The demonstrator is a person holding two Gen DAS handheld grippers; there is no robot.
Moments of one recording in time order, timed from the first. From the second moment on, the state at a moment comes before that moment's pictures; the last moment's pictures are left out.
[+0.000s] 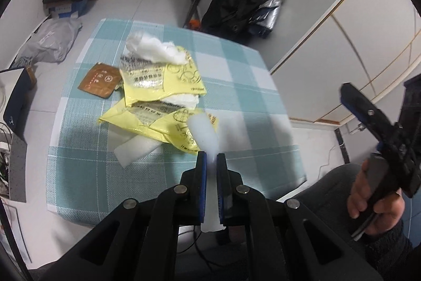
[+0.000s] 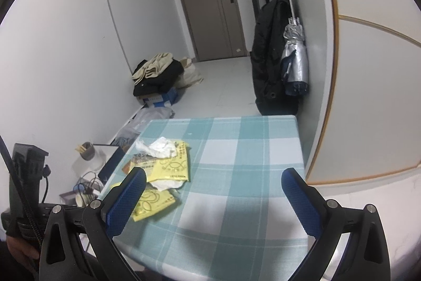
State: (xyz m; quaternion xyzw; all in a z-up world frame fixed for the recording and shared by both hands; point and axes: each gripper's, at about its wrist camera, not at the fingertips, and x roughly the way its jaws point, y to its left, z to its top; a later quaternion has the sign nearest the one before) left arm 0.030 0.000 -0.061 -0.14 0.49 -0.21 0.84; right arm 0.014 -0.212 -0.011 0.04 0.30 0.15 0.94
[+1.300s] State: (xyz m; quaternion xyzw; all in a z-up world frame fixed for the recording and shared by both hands) left arm 0.050 0.077 -0.019 -0.24 0.38 -0.17 0.88; right arm 0.210 -0.039 -0.118 -0.11 0.47 0.35 0.80
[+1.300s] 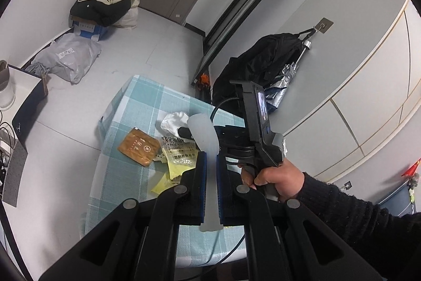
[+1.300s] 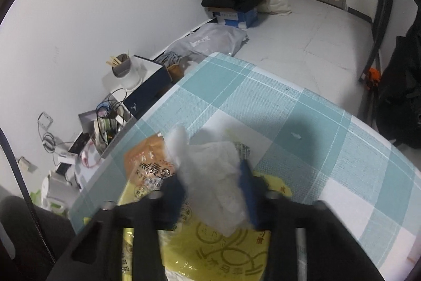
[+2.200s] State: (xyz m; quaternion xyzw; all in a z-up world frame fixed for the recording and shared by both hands) left arm 0.033 -0.004 0.015 -0.18 0.35 -0.21 0.89; right arm 0.074 -0.220 0.034 0.00 0.30 0.31 0.90
